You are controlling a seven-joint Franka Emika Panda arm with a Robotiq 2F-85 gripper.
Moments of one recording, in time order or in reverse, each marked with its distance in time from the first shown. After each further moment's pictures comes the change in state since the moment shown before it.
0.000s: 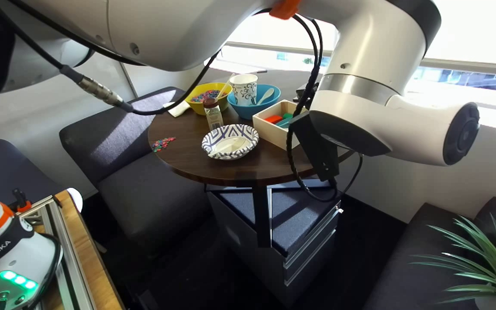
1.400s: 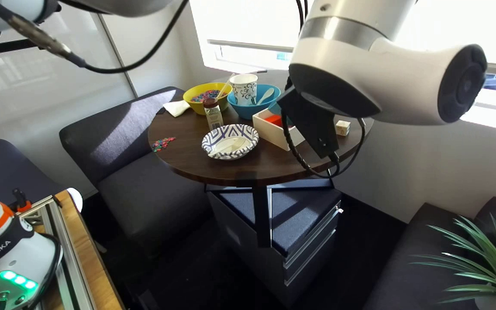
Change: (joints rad) arm 0.002 -0.194 0.001 -0.180 0.032 0.039 -0.140
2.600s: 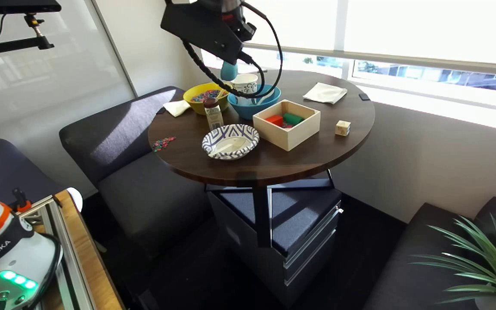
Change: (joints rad) arm 0.394 -0.776 -0.104 -0.736 -0.142 0.501 -0.169
